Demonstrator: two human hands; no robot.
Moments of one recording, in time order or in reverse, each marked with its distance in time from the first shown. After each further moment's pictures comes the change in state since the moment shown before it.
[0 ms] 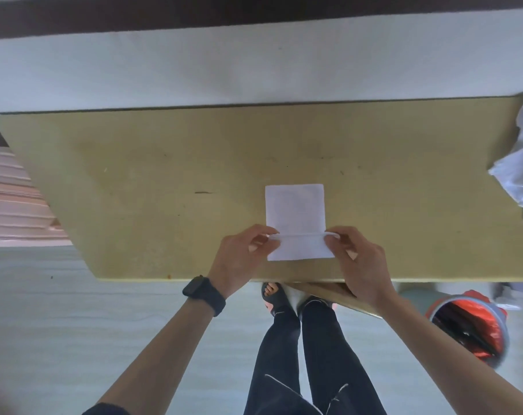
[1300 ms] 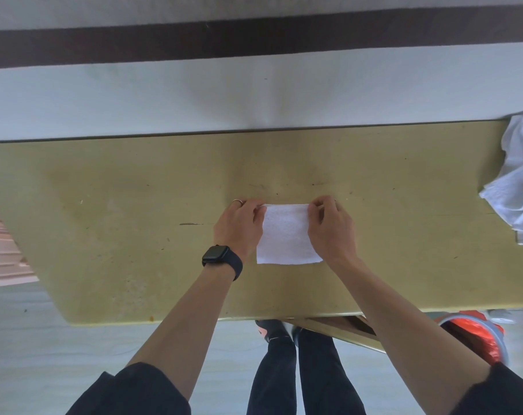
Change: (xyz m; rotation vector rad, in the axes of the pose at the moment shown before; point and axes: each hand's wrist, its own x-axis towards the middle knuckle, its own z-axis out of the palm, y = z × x) left_hand 0.122 0.008 0.010 0.448 0.224 -0.015; right_hand 0.123 -0.008 0.036 -0.357 0.180 0.143
